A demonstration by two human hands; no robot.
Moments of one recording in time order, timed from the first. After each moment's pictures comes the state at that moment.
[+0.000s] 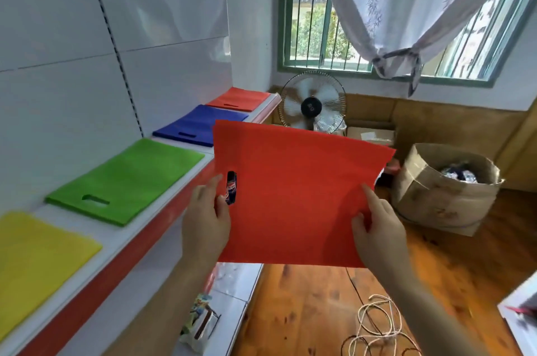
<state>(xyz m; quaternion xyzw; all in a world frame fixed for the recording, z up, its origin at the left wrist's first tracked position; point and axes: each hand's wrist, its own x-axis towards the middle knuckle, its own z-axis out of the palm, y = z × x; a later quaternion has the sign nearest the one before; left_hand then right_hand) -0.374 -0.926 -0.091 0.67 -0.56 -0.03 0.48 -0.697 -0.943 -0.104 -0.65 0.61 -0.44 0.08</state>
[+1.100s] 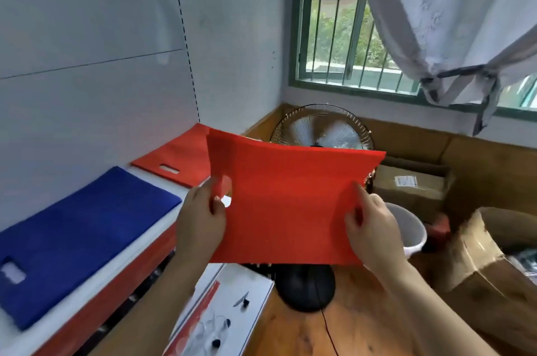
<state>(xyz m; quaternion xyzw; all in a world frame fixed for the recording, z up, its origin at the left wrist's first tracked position) -0.443 -1.484 -0.085 0.74 -0.51 -0.01 0.44 -0.766 -1.548 -0.088 -0.72 0.58 -0.37 0.08</state>
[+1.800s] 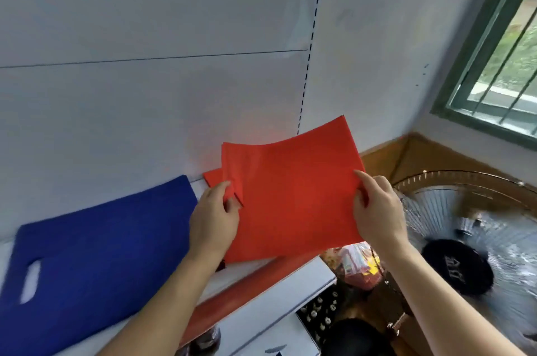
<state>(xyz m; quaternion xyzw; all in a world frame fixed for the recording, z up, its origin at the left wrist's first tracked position) -0.285 -1.617 -0.112 0.85 -0.29 0.06 0.43 -0.506 -1.850 -0.088 -0.84 0.37 -0.36 0.16</state>
